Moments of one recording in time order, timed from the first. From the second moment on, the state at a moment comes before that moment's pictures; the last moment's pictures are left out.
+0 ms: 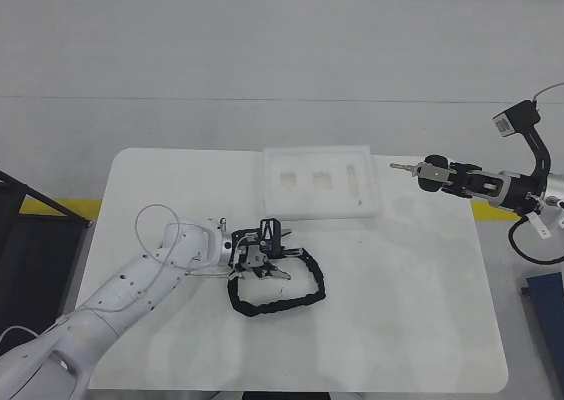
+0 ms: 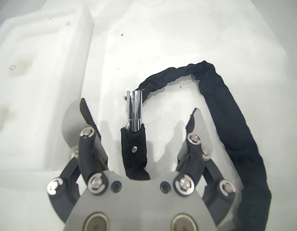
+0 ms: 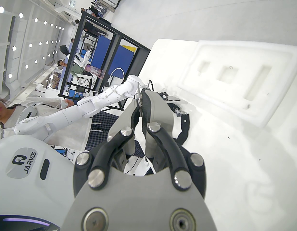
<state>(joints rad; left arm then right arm) 0.68 -1.05 -0.57 -1.14 1.45 -0.84 0.29 -0.92 -0.92 1.55 -1.63 0.28 -0.18 1.22</state>
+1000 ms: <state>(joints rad) 0.68 -1.11 -0.57 -1.05 1.51 -0.81 0.27 -0.92 -0.92 1.55 -1.63 0.28 -0.18 1.22</state>
